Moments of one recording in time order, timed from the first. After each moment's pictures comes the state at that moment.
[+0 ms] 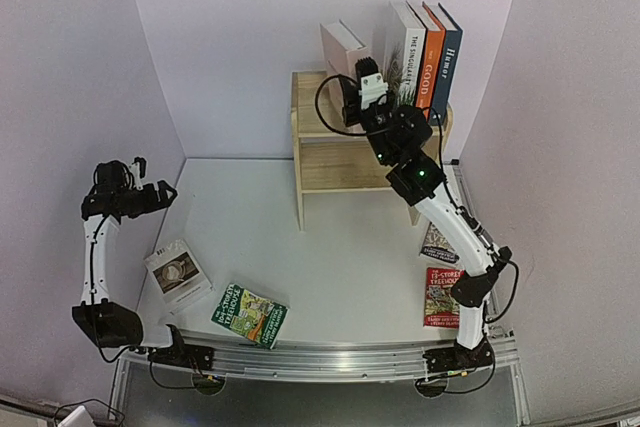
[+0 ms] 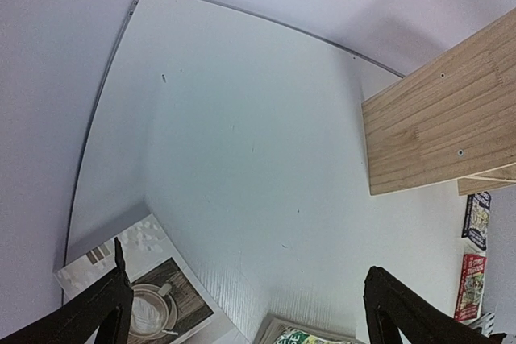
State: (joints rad) left arm 0.22 1.32 1.50 -1.00 0.41 -0.10; right arm 0.81 1.96 2.42 -0.05 0.36 -0.34
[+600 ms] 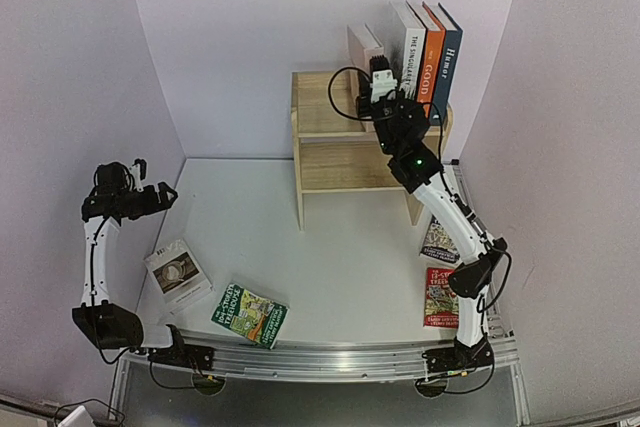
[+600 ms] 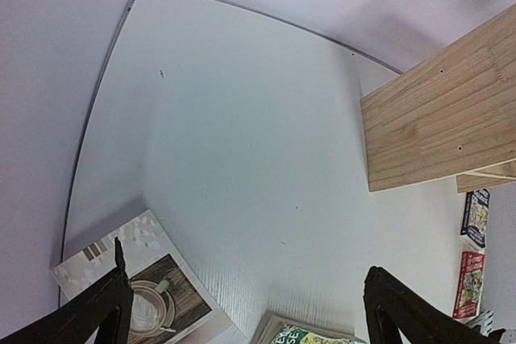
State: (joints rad) left arm 0.22 1.30 1.47 -1.00 0.41 -0.10; right arm 0.66 2.04 2.40 0.00 0.42 -0.30
